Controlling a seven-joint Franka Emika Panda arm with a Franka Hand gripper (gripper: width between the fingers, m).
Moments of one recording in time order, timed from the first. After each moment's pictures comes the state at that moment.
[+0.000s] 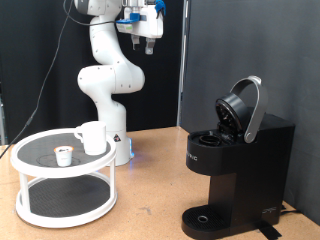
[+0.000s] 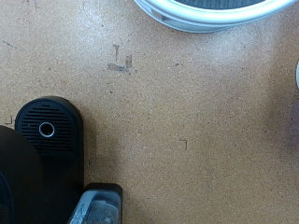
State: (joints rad) arm -0.04 -0.78 0.02 -2.35 0.03 1.58 2.33
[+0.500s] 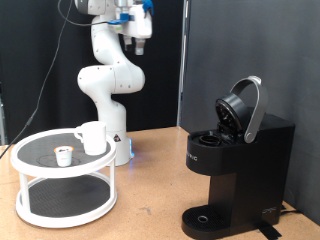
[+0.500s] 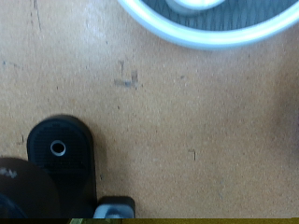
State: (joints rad) arm -0.08 -0.74 -0.06 -2.33 0.00 1.60 2.28
